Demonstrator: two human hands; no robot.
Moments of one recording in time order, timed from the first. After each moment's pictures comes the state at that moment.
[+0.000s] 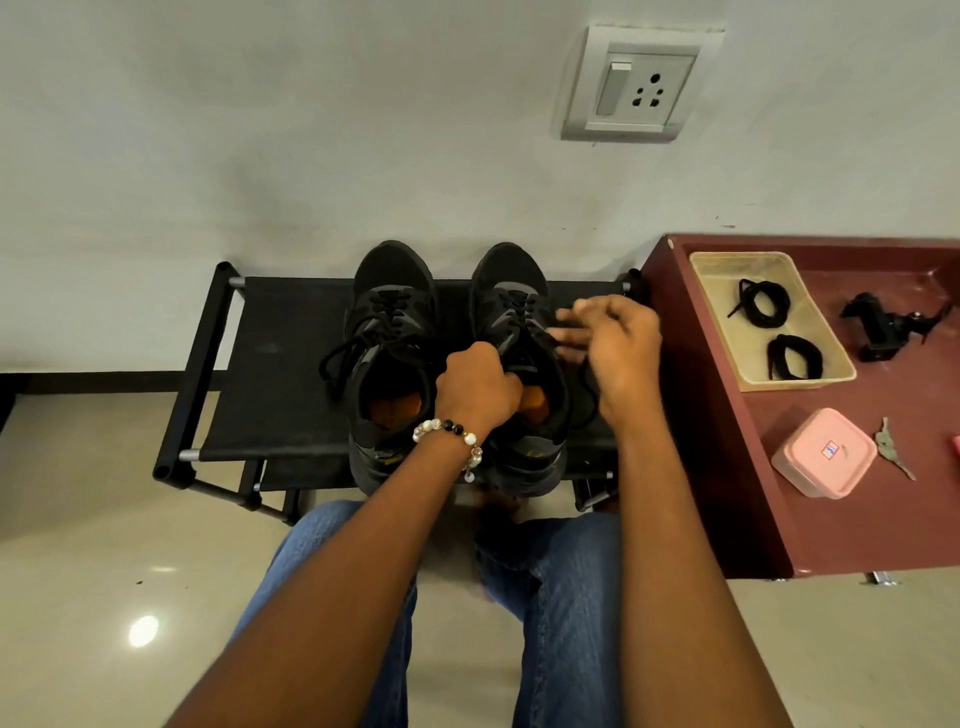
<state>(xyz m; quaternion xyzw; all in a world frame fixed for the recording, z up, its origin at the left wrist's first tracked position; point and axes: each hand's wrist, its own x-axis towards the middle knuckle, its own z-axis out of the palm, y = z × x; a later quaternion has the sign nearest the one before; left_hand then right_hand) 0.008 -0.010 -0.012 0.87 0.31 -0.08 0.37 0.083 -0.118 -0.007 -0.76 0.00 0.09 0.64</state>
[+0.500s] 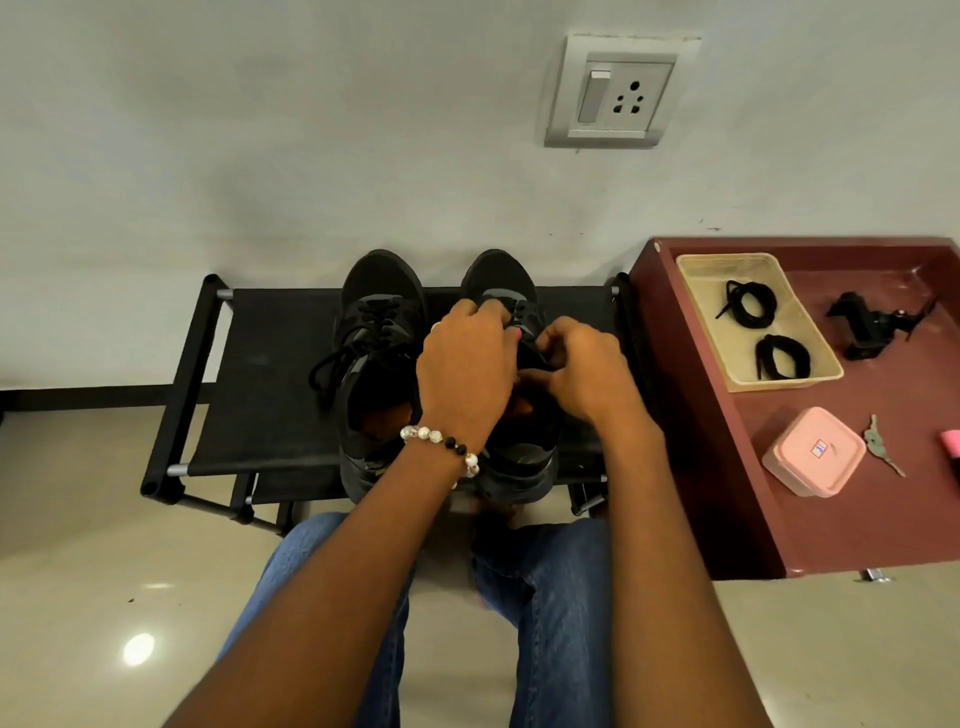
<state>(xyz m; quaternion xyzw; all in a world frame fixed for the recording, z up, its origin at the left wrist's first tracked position) 0.009 -0.013 0.007 0.93 0.23 0.17 0.22 0.081 -0.125 -0.008 -0.93 -0.18 0.15 0.27</state>
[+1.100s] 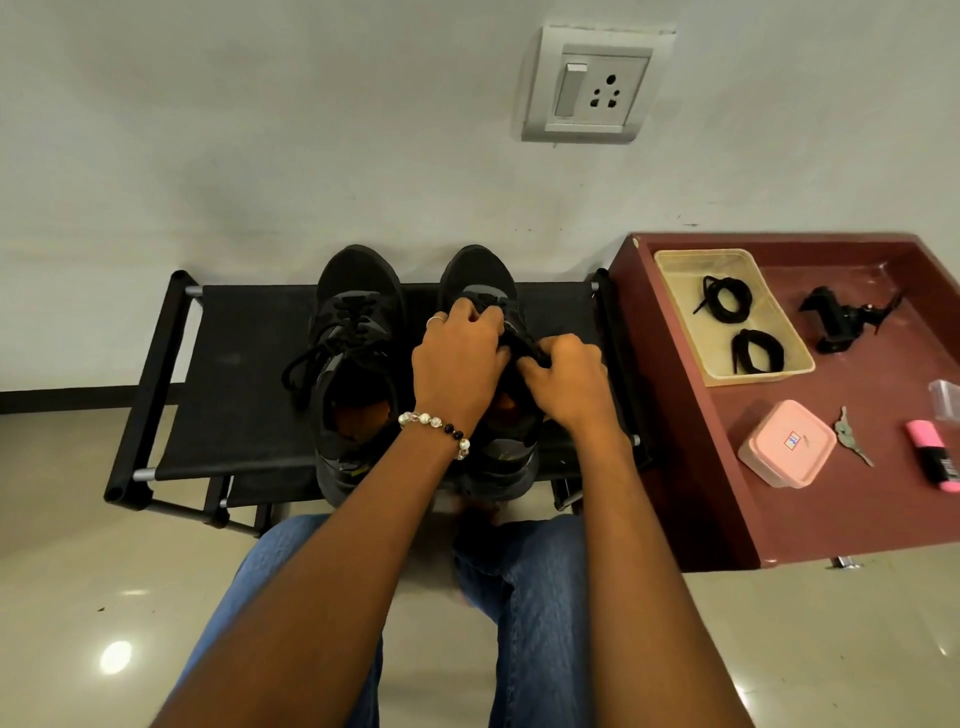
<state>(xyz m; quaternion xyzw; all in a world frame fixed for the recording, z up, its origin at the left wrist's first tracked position) 0.031 -0.015 -0.027 0.96 0.18 0.14 0.15 0.077 -0.130 -0.021 -0.94 -0.13 0.14 0.30</state>
